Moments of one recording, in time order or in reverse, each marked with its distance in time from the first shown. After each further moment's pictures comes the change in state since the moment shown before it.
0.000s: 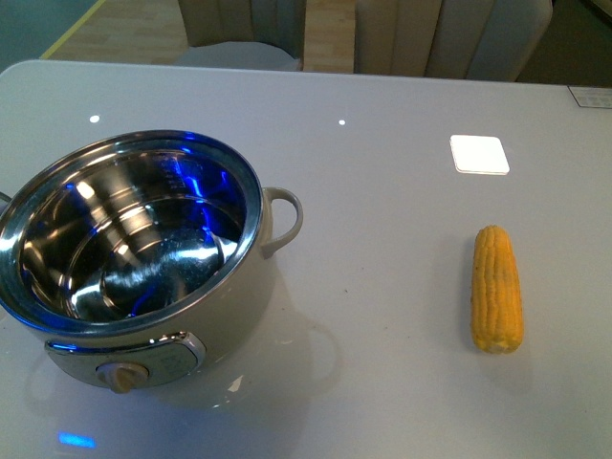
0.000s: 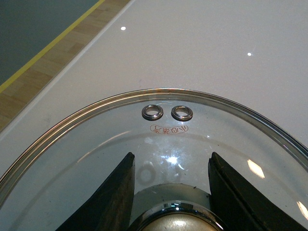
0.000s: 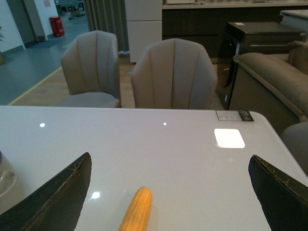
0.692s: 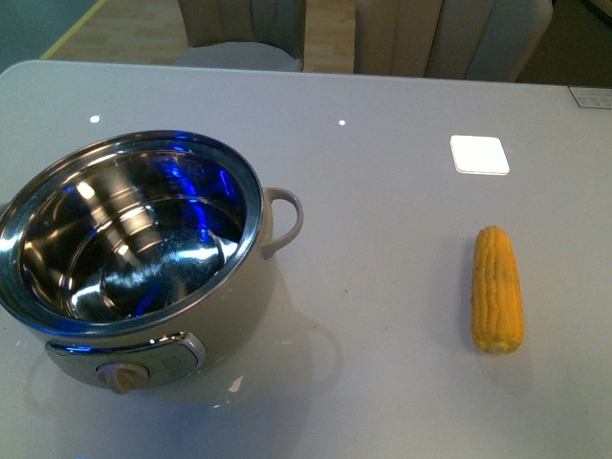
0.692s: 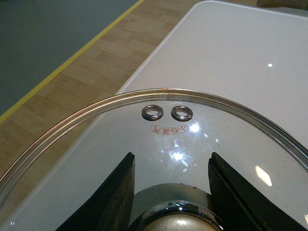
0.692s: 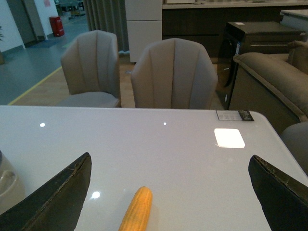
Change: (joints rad) left arm 0.034 -0.272 -0.174 -0.063 -0.057 -0.008; right arm 0.000 0.000 0.000 0.000 0.000 0.000
